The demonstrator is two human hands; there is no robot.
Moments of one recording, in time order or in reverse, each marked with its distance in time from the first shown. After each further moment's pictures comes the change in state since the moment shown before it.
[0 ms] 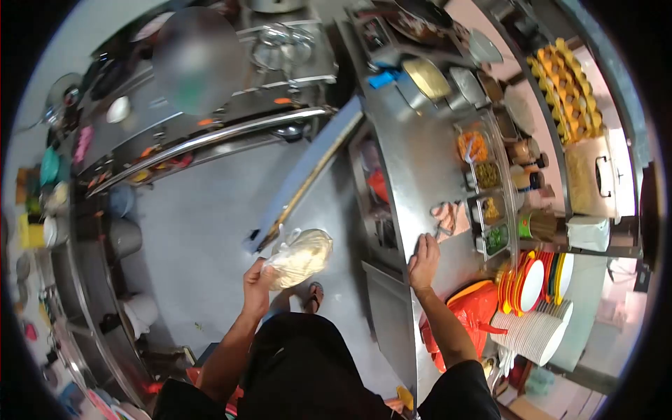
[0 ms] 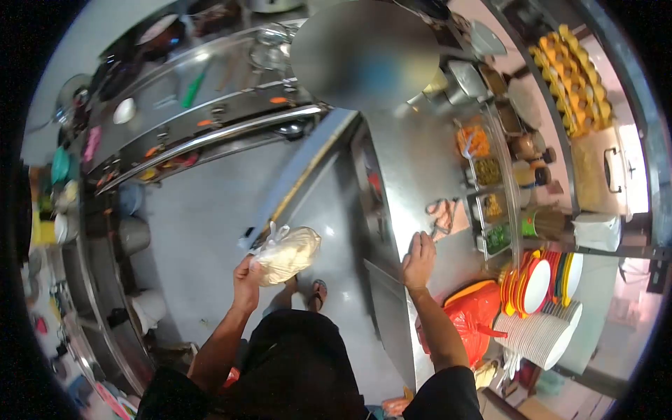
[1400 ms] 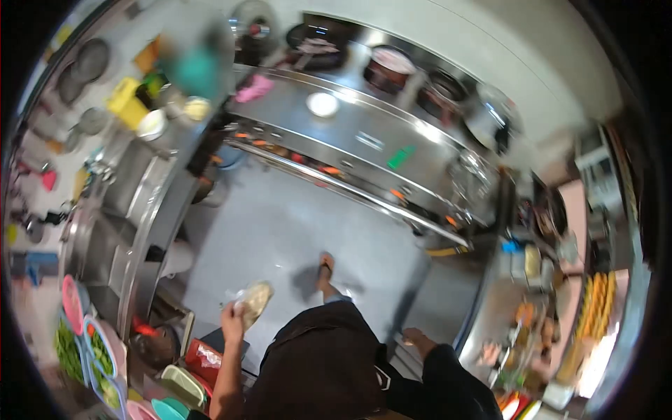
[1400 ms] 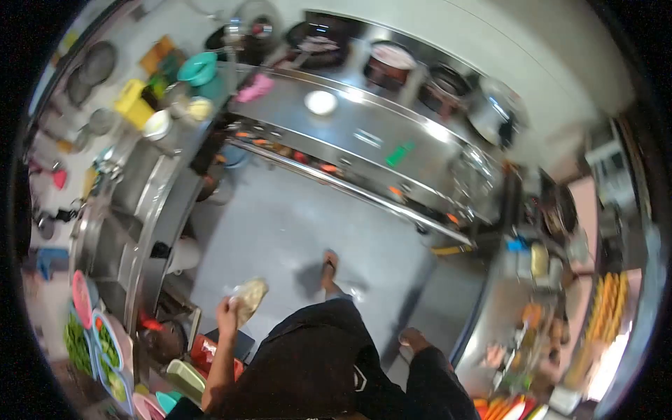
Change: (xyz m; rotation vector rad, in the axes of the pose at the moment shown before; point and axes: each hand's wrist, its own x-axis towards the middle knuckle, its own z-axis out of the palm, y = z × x) left_hand -0.171 0.135 -0.382 0.571 1.009 -0.057; right_hand 0.055 -0.273 0.159 -0.405 -1.396 -0.565
